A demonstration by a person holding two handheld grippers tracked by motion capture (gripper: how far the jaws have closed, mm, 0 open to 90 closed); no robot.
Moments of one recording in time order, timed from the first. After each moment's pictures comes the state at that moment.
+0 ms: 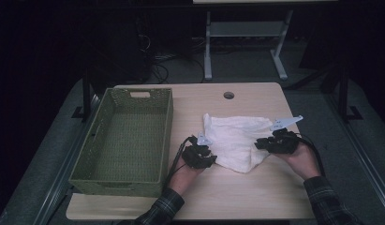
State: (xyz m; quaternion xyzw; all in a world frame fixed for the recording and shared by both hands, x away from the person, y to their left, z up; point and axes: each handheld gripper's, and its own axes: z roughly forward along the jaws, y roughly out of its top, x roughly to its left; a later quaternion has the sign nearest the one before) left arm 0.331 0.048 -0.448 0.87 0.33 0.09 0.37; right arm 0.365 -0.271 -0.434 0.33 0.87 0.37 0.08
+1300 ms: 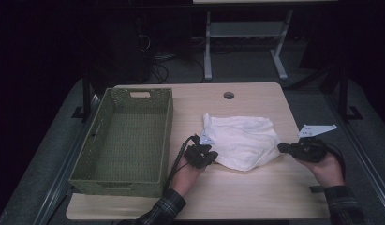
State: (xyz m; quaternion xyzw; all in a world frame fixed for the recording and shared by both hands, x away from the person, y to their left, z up) left arm 0.321 0.044 -0.432 0.86 0.32 0.08 0.38; right arm 0.324 -0.332 -0.420 0.36 0.84 0.38 0.12
